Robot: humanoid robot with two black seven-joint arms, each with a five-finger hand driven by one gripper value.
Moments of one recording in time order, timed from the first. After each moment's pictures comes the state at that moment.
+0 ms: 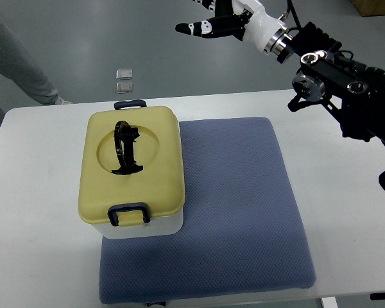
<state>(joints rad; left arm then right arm) 0.01 0.00 -0.02 -0.15 0.01 -0.01 0.05 1.22 -0.18 0.49 0.69 -0.67 0.32 0.57</state>
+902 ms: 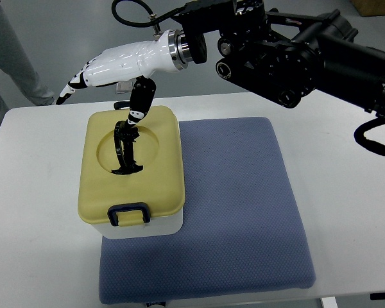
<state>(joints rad) 0.01 0.00 -0.02 -0.15 0.01 -0.01 0.05 1.55 -0.03 0.17 0.82 -1.53 0.34 0.61</state>
